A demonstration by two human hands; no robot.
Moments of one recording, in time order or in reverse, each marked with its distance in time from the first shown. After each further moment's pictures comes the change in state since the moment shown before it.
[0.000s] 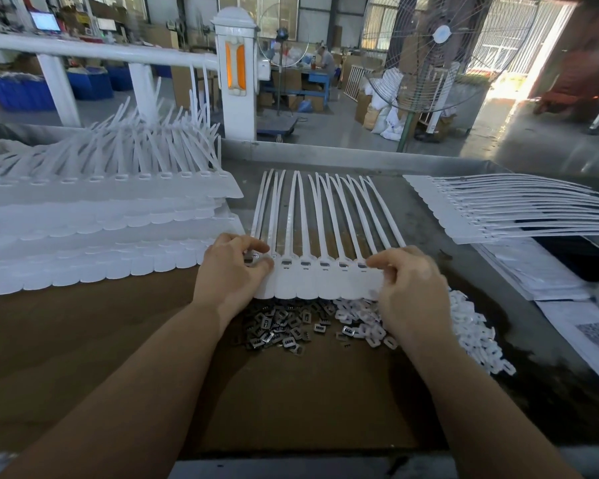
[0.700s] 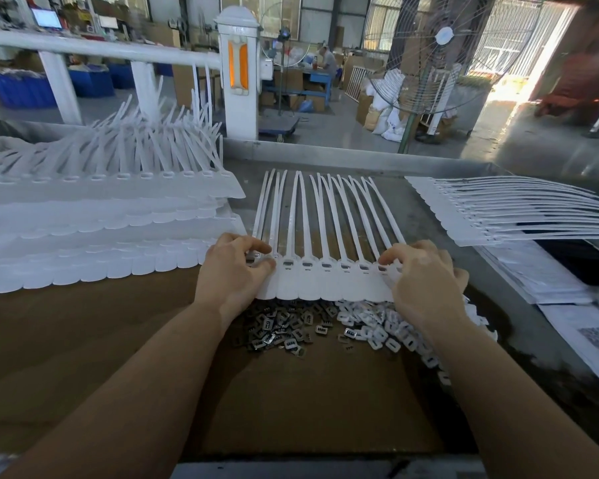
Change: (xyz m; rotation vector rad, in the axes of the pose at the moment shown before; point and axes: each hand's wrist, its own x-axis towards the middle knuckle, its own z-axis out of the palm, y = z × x) left_hand 0.001 0.000 0.001 0.001 0.010 -0.002; right_hand 0.023 0.012 -0.004 -0.296 -0.200 0.098
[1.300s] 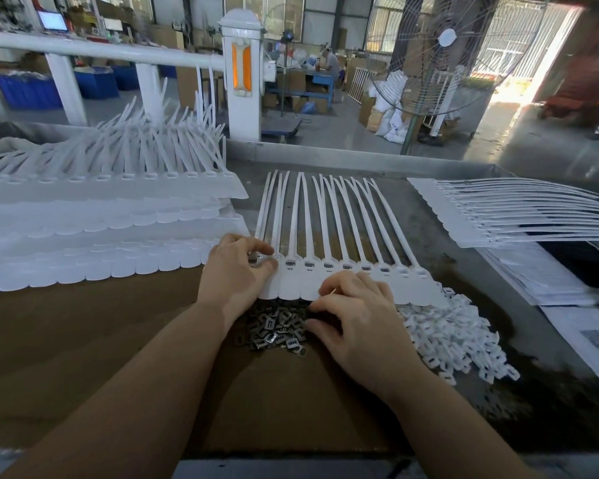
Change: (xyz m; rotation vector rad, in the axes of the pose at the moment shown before) left_hand -0.001 -0.001 0.000 -0.002 -0.010 -0.009; right_hand -0.055 -0.033 0.018 0.159 0.027 -0.612
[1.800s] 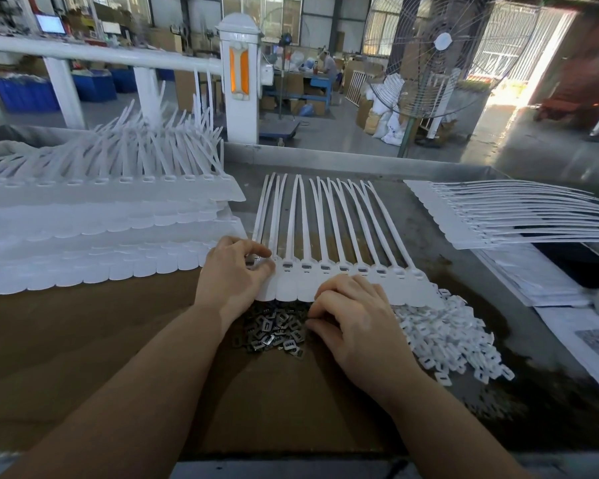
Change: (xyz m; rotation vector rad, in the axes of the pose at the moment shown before) left_hand 0.000 0.001 0.000 -0.007 -0.001 0.000; right_hand -0.002 -0.001 -0.003 0.056 0.068 -0.041
